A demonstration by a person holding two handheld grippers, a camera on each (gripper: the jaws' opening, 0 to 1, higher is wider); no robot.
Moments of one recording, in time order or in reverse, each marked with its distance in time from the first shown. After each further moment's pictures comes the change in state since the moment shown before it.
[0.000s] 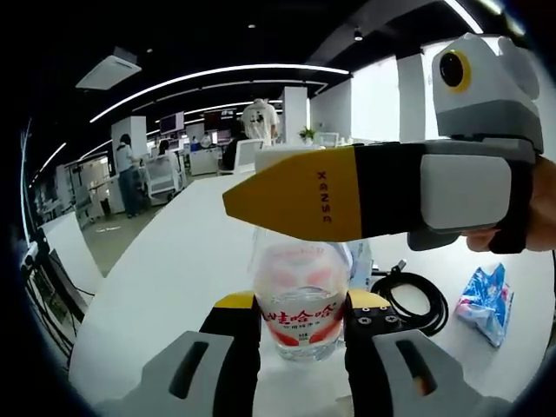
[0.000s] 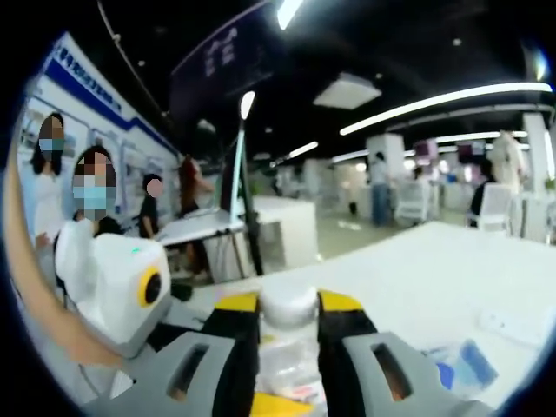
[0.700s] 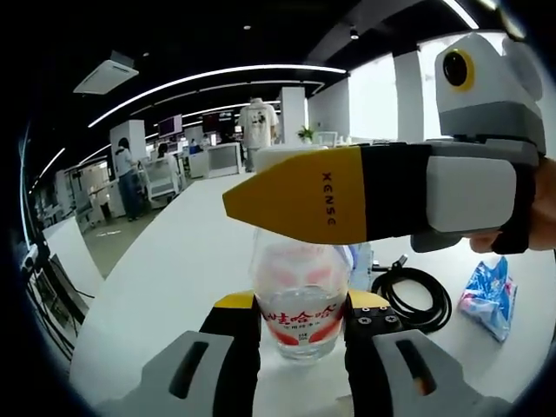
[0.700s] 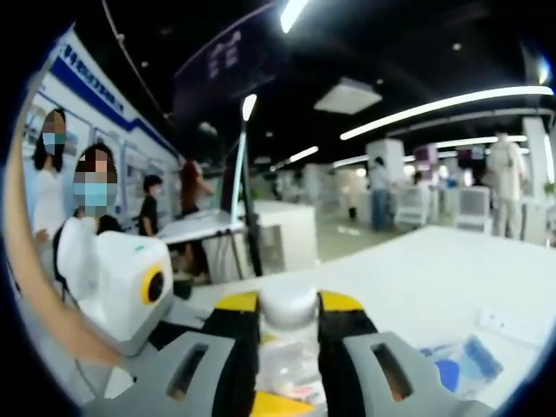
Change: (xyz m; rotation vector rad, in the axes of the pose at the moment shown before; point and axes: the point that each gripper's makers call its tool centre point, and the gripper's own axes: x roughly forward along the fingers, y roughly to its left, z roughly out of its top) left arm 0.001 -0.002 -0.005 0.021 0.001 0.005; right arm -0.004 0.002 -0.004 -0.016 -0.027 0.000
